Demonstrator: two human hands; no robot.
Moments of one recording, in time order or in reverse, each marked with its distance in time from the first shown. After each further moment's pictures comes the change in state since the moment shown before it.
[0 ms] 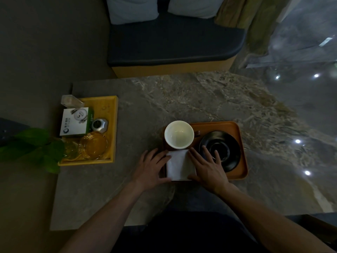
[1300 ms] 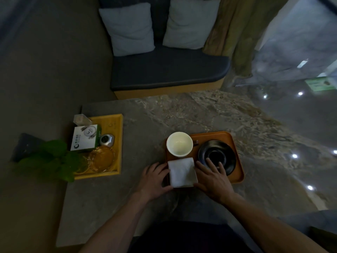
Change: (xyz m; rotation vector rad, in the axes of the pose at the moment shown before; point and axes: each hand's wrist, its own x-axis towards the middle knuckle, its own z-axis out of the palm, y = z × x) left_hand -0.015 0.009 -0.017 -0.048 -0.099 -0.101; right_hand -0.042 -0.014 -0.023 0.040 0.045 0.062
